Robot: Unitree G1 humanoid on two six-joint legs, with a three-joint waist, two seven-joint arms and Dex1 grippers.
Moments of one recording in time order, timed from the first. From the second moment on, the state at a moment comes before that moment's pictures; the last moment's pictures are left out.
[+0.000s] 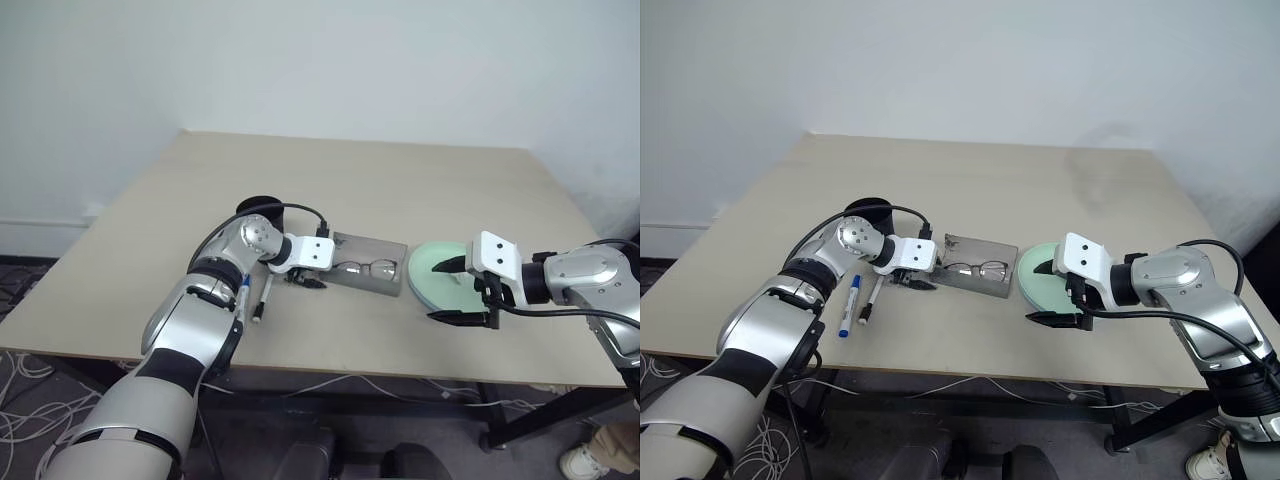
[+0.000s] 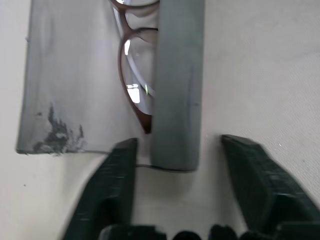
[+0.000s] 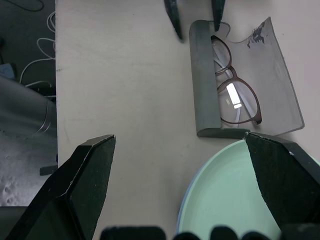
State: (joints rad) left arm -1.13 0.36 -0.38 1.32 0.44 -0.54 -1.12; right arm -0.42 -0.90 0.15 -0.26 0.28 0.54 1.17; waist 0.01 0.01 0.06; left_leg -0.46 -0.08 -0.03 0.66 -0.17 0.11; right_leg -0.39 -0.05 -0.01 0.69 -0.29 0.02
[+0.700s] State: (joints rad) left arm -1.14 0.38 -0.31 1.26 0.28 -0.51 -1.53; right arm -0.43 -0.89 0.16 -0.25 0.27 0.53 1.17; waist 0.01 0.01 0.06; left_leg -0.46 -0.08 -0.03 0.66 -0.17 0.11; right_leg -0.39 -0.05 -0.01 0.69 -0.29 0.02
